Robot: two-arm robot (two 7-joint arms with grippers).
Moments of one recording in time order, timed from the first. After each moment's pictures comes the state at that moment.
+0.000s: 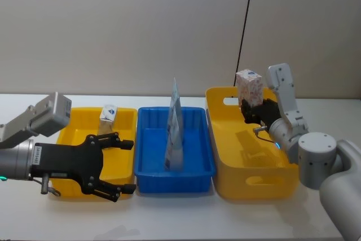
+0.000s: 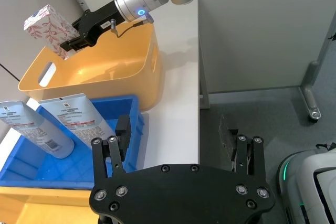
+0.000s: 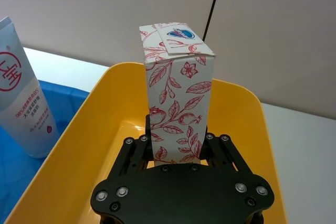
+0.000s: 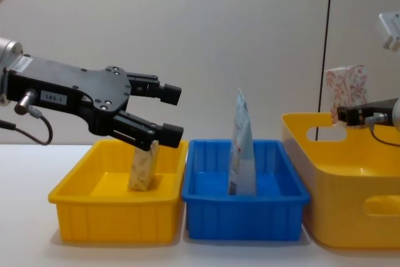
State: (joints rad) left arm -0.71 0.56 0.59 -1.30 -0.40 -0.06 -1.19; right arm 0.78 0.19 -0.35 -0.74 0.18 0.06 0.08
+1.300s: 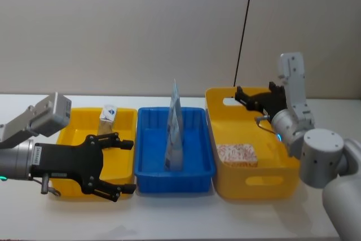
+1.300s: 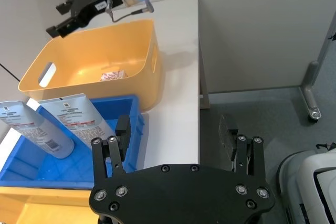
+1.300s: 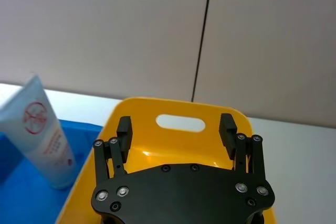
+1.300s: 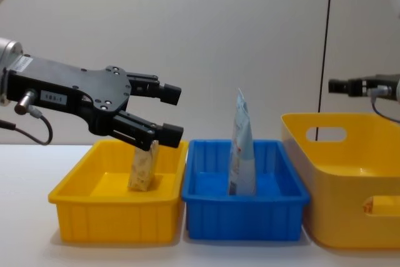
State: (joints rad) left arm -0.71 0.56 0.59 -1.30 -0.40 -0.06 -1.19; right arm 0.68 0.18 -0.27 -0.96 0.21 0.11 0.04
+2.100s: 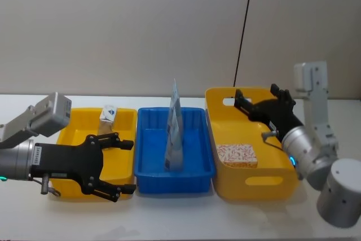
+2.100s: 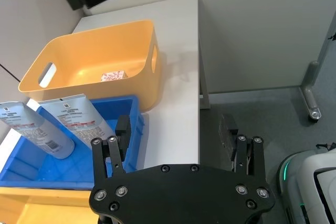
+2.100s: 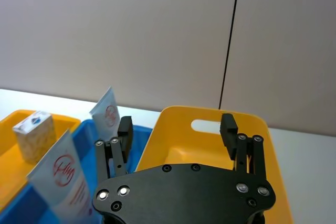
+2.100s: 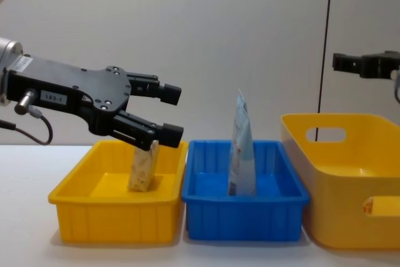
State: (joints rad) left arm -0.71 0.56 0.59 -1.30 -0.40 -0.06 -1.19; right arm 0.36 0.23 -0.21 -1.49 0.25 0.19 0.07
